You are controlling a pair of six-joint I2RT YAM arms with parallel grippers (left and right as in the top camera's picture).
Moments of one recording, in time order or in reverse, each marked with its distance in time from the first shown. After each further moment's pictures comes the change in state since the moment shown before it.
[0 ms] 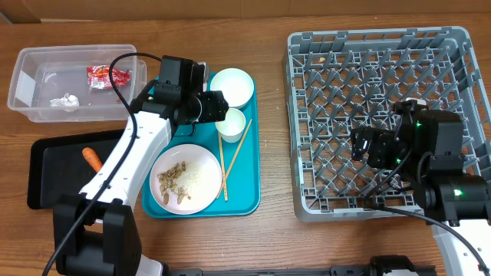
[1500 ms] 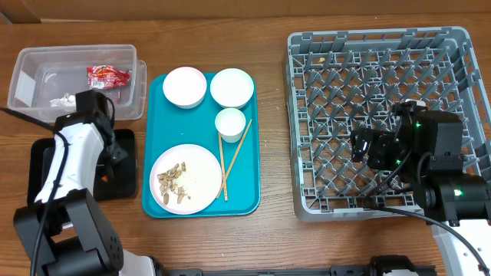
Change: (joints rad) left arm 0.494 0.002 -0.113 -0.411 -0.679 -0.214; right arm 0.000 0.000 0.000 -0.015 0.000 0.000
